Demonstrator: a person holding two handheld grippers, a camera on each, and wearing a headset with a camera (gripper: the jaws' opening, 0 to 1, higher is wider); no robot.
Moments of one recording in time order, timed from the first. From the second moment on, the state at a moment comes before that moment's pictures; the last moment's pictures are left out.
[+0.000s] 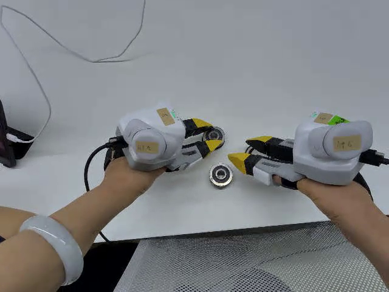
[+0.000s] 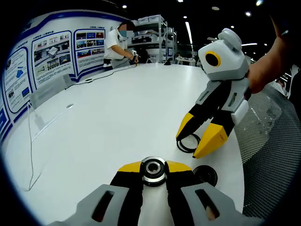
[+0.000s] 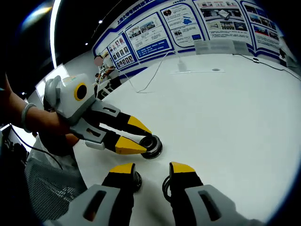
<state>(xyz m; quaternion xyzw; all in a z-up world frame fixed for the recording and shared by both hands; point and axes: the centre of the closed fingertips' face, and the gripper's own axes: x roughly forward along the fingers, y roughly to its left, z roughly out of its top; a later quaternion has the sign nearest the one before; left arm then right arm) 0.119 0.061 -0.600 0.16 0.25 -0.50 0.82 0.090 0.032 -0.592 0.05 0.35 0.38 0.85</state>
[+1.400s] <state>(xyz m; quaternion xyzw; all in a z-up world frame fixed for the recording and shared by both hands) 0.121 0.063 -0.602 0.15 0.24 -0.50 0.82 0.120 0.054 -0.608 0.30 0.40 0.30 0.81</state>
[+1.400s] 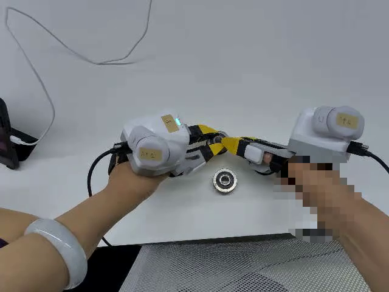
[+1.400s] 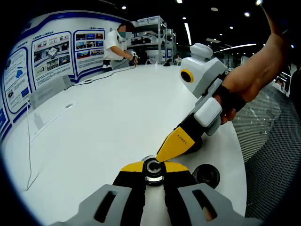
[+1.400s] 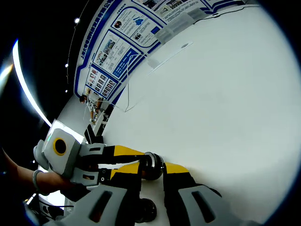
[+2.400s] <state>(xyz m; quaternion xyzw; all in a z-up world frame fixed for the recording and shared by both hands) 0.121 0.064 -0.602 0.15 0.24 -0.50 0.82 0.119 0.055 -0.612 0.36 0.41 0.28 0.79</state>
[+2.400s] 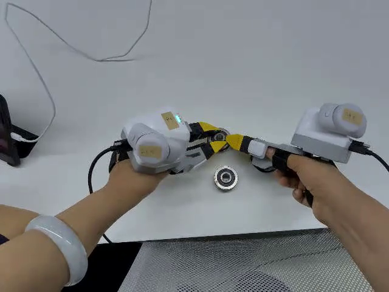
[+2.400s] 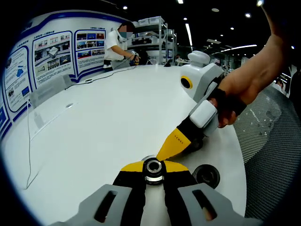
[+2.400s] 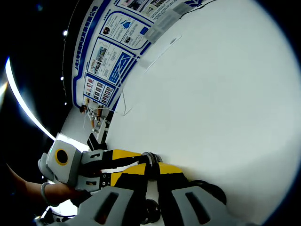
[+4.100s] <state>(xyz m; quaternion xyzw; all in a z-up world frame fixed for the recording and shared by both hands) 0.121 0.063 -0.604 0.14 0.24 -0.50 0.82 0.119 0.053 -0.602 0.30 0.40 0.30 0.81</state>
